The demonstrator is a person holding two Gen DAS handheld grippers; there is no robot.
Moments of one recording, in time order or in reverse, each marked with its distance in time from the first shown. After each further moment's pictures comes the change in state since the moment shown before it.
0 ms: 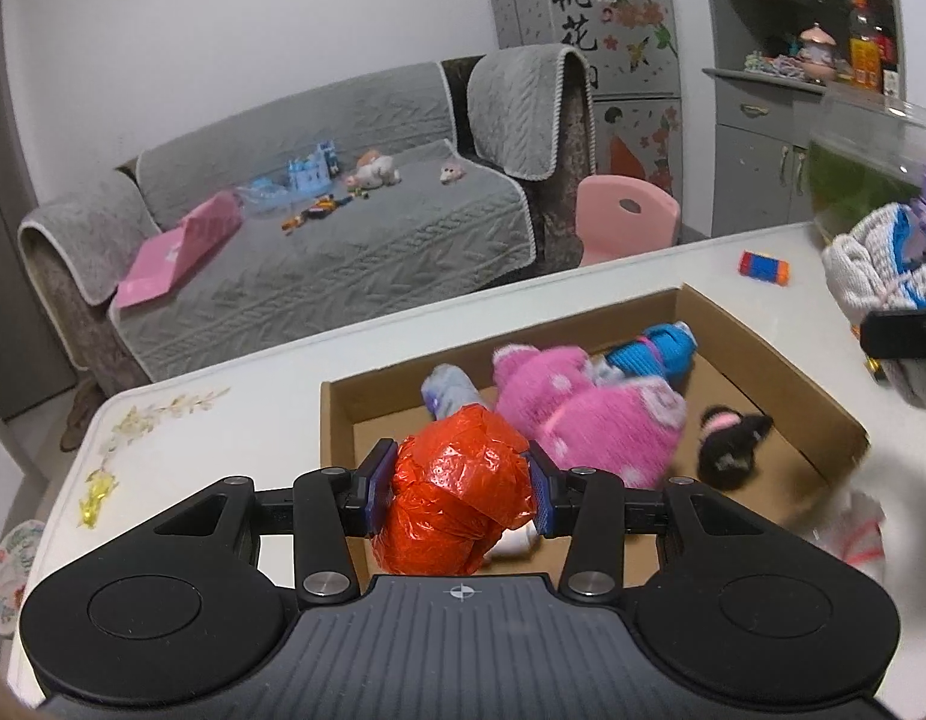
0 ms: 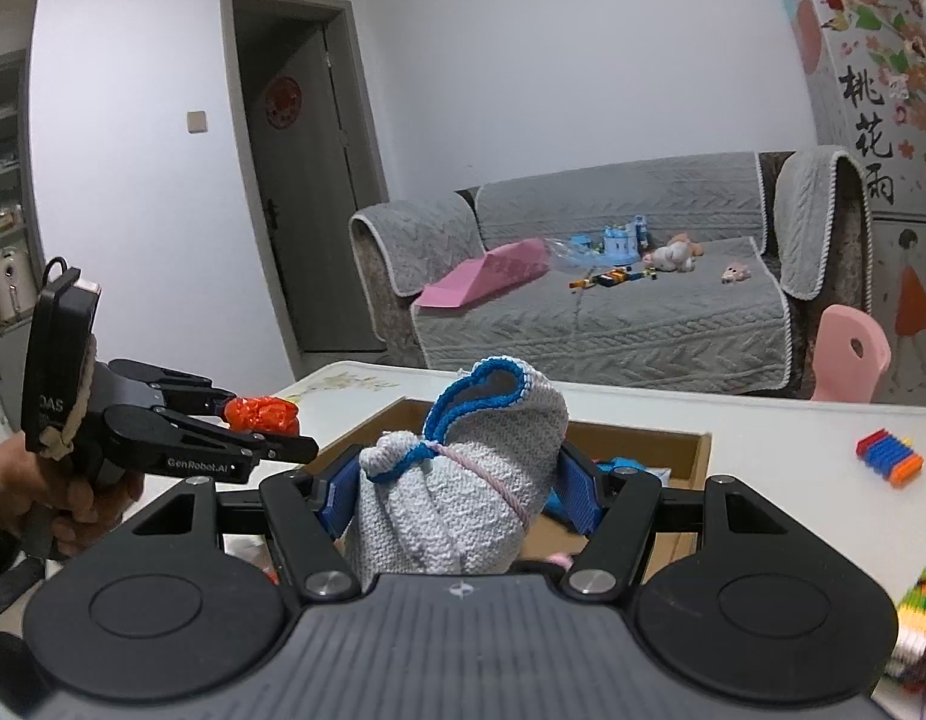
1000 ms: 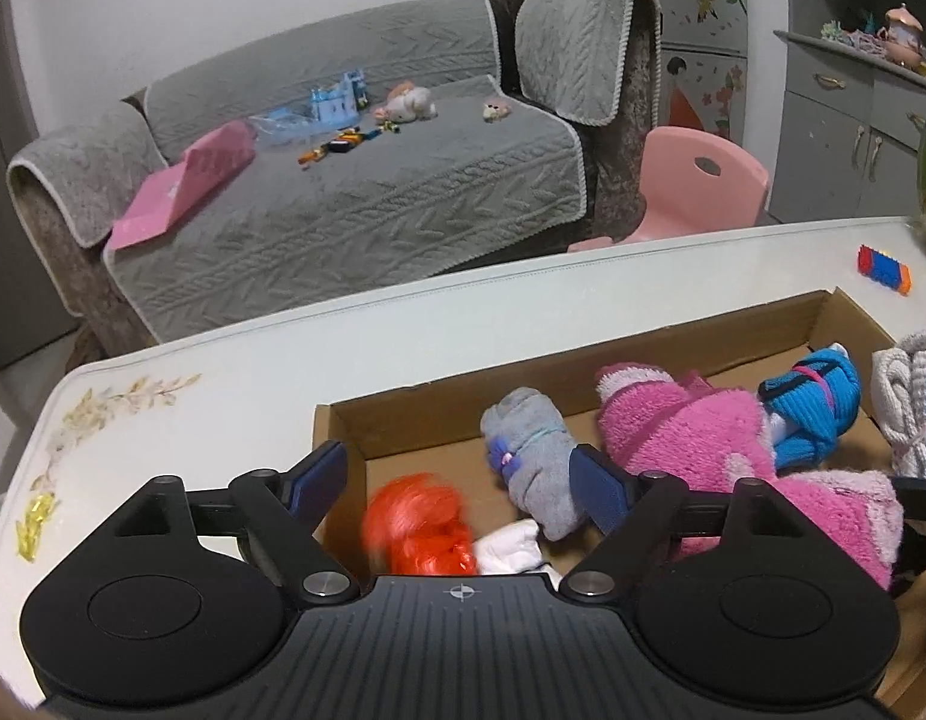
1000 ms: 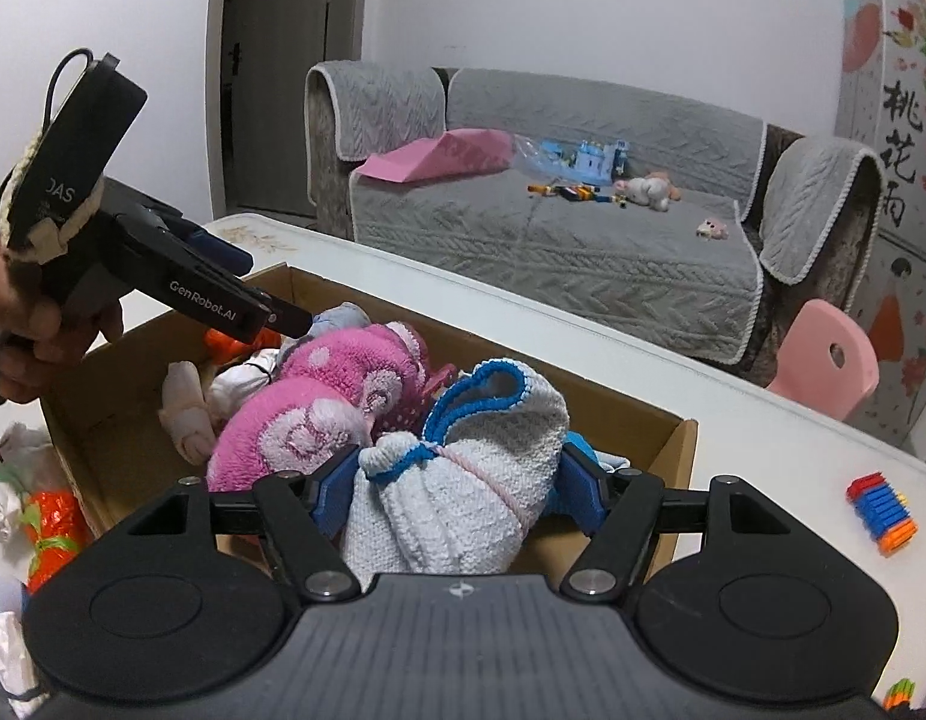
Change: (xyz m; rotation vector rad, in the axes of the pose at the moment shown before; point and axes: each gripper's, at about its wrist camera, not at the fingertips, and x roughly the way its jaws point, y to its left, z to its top) left arm 0.120 0.031 0.026 -0.061 0.121 0.039; right arm 0.083 -0.001 -0.014 -0.217 0.230 -0.164
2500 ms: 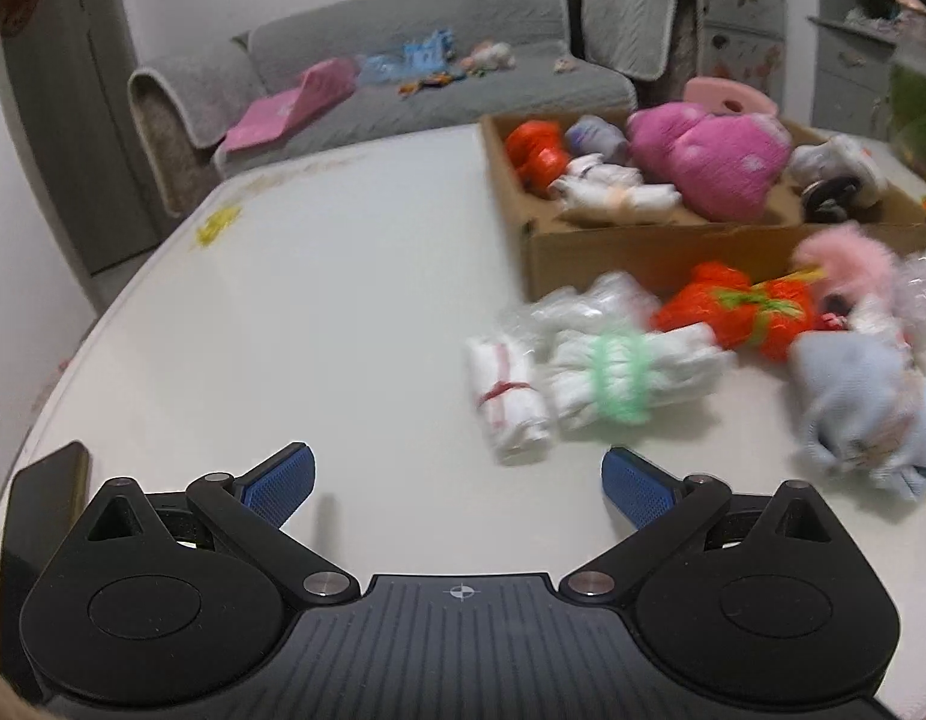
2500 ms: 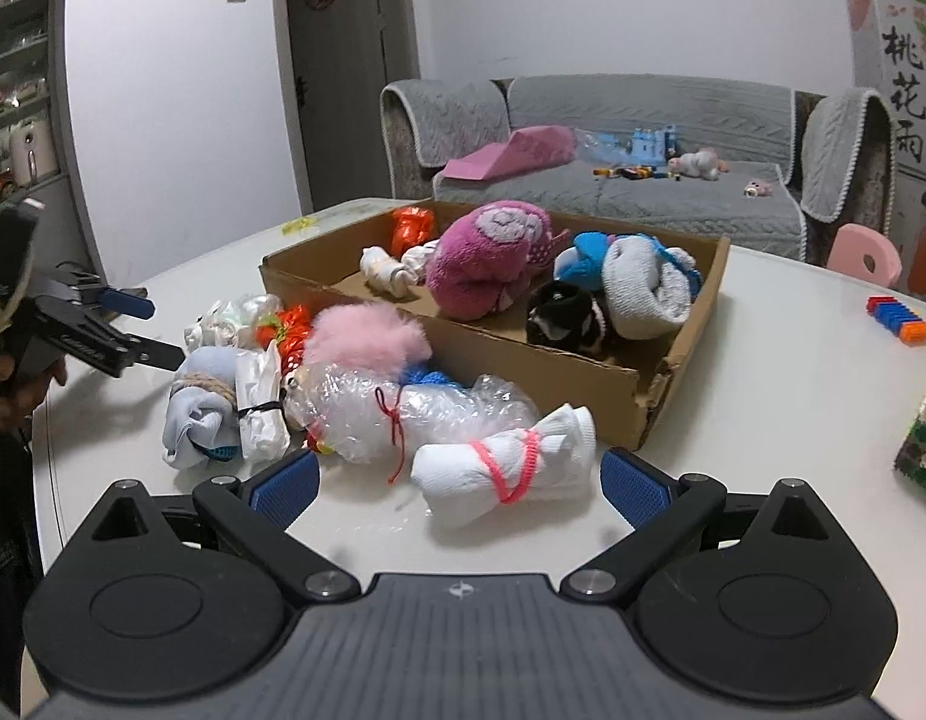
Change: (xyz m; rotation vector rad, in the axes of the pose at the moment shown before) left arm -0.143 0.033 -0.203 -0.099 0.031 0.106; right arm -0.086 0.018 -0.096 0.077 -0.038 0.187
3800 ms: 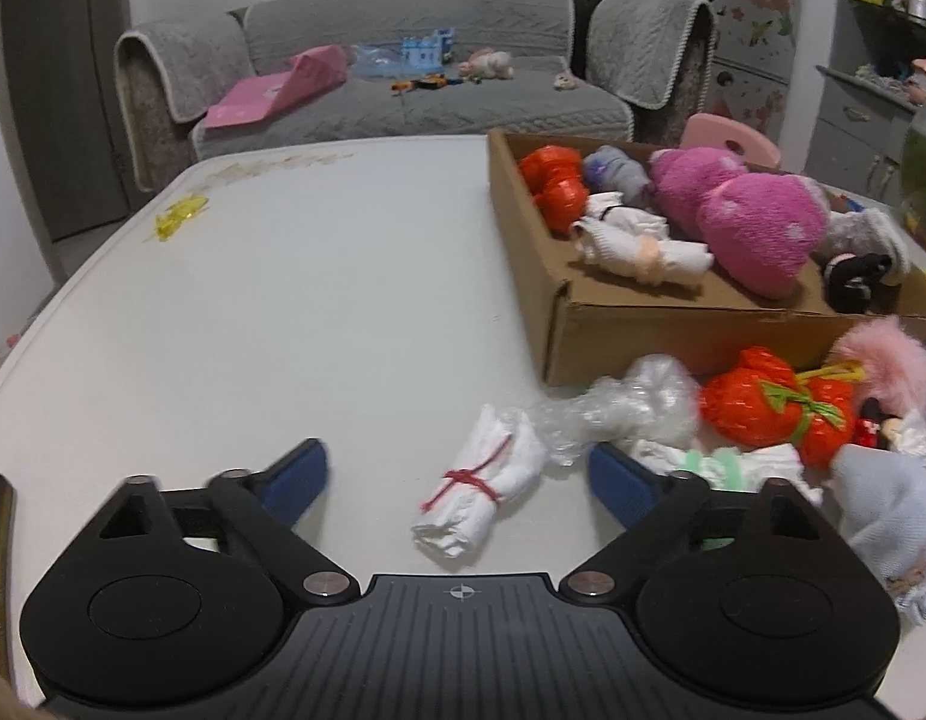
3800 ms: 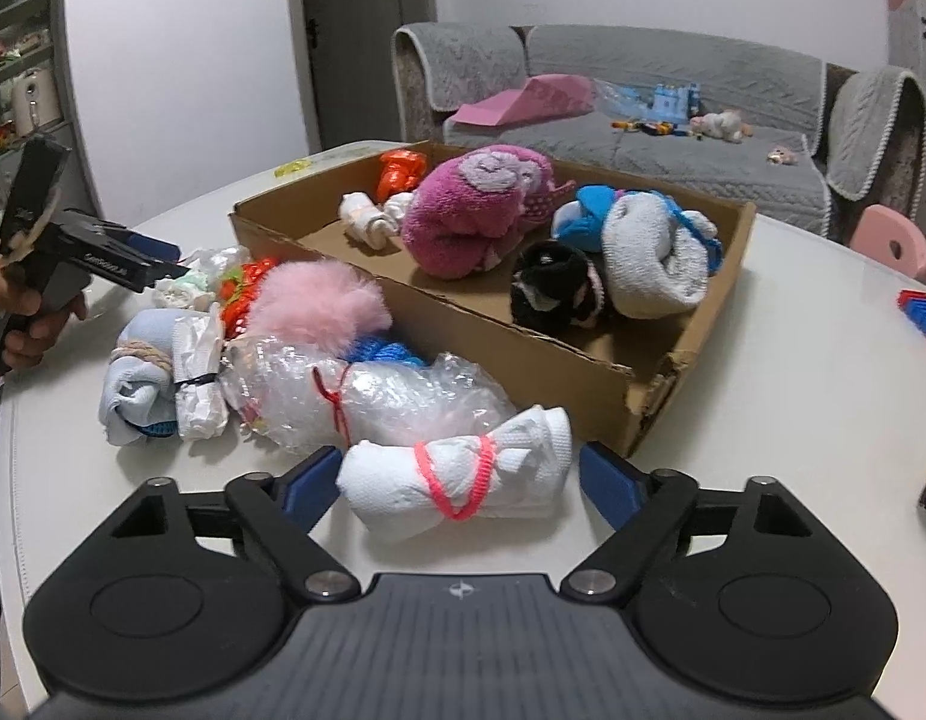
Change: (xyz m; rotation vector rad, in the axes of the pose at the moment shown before) left arm 0.032 0.011 0.027 -0.078 -0.005 -0.102; right arm 0.026 -0.019 0.006 -0.040 0.118 0.013
